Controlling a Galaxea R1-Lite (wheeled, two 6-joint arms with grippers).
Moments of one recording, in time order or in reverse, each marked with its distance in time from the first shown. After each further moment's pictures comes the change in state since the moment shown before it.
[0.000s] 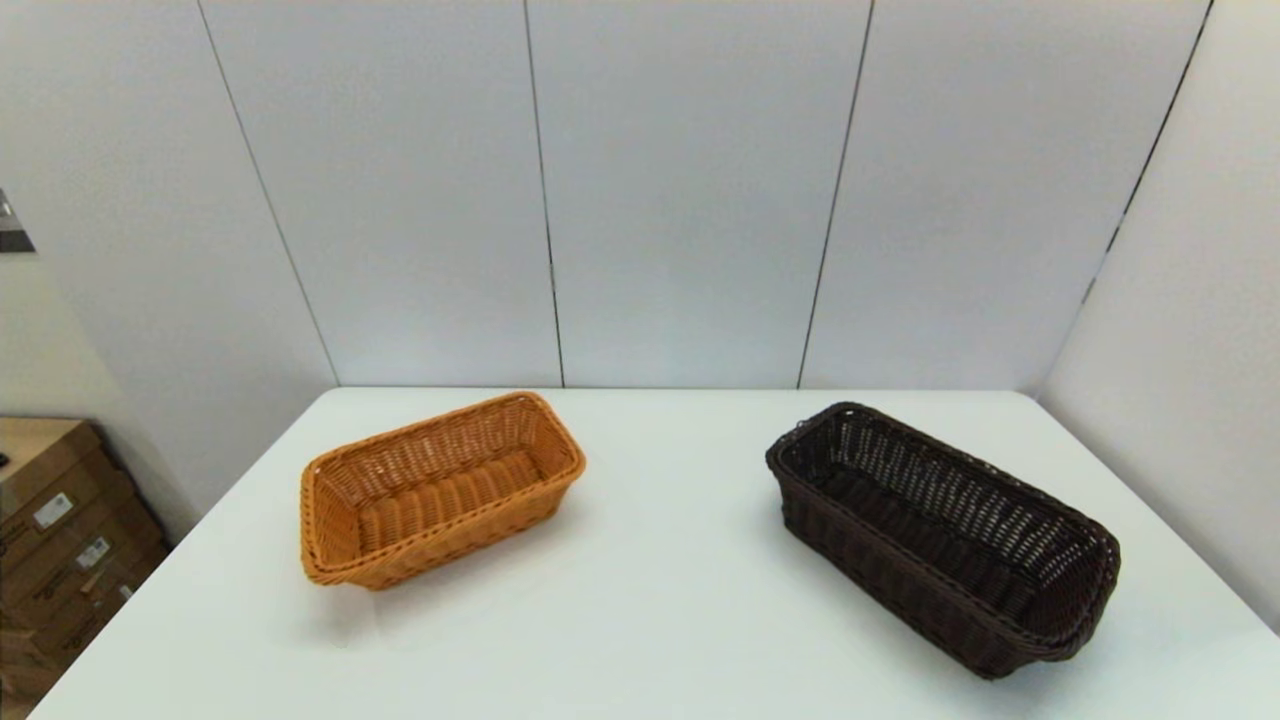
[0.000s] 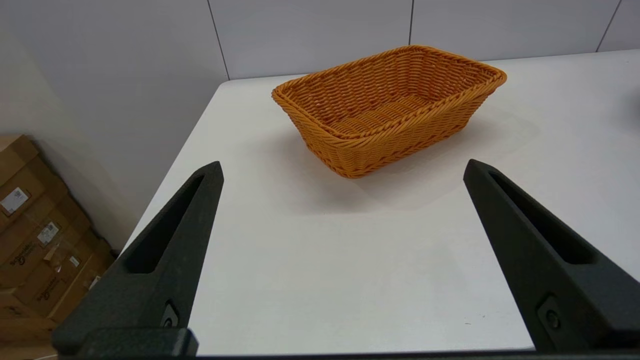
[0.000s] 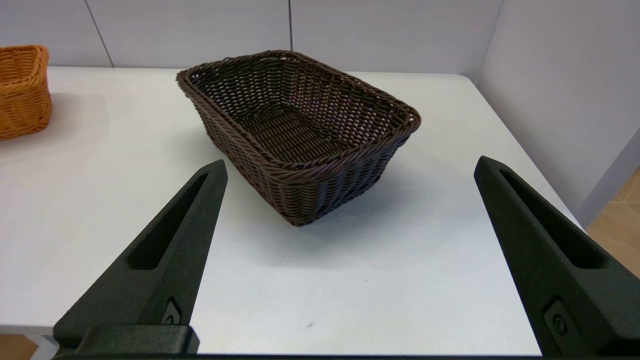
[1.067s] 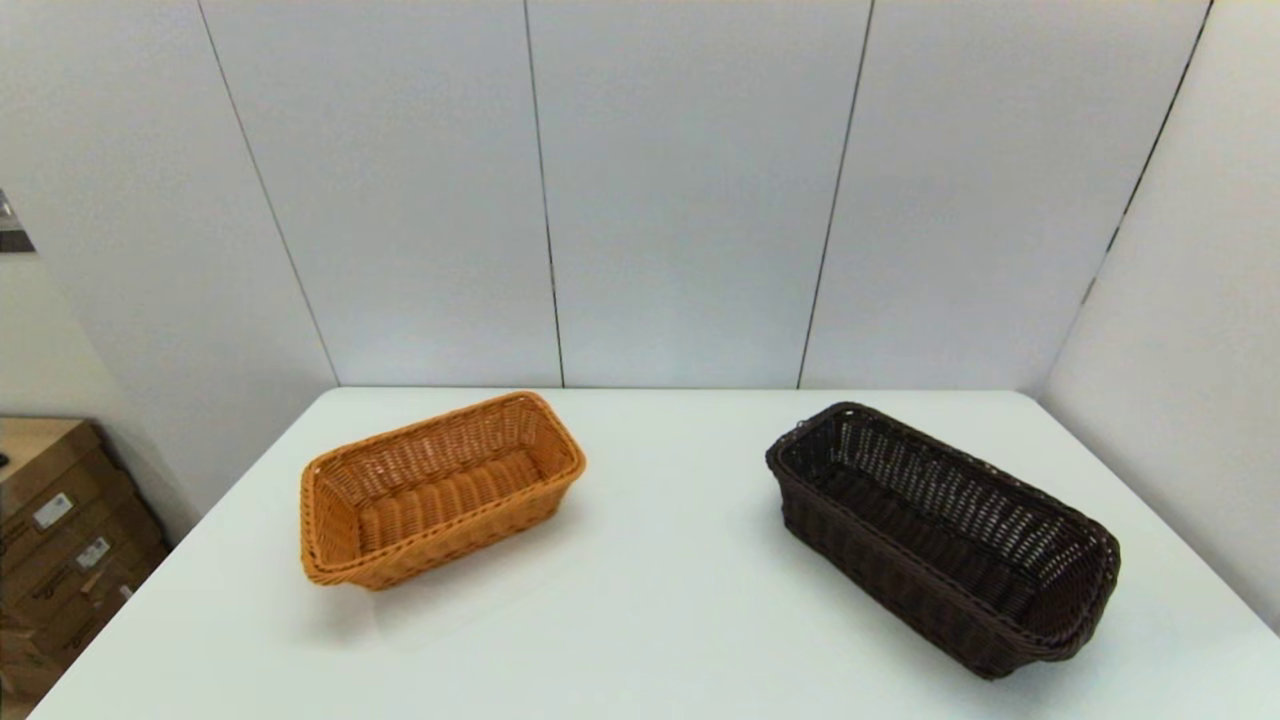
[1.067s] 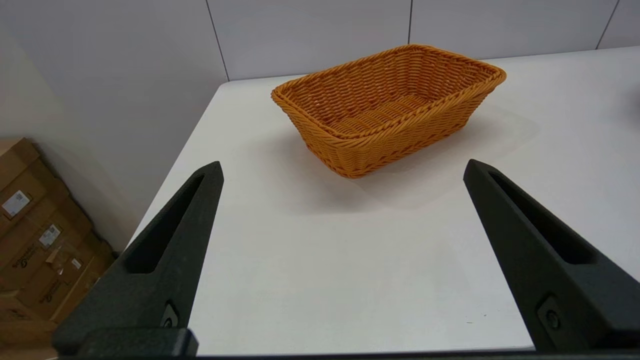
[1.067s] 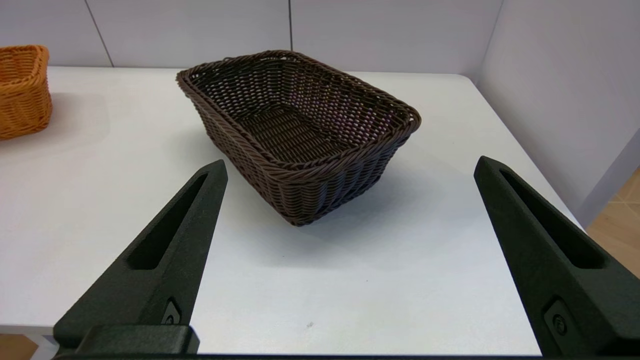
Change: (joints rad) left arm 0.000 0.000 0.000 0.000 -0.004 0.009; right arm 0.000 0.000 0.000 0.000 0.000 0.000
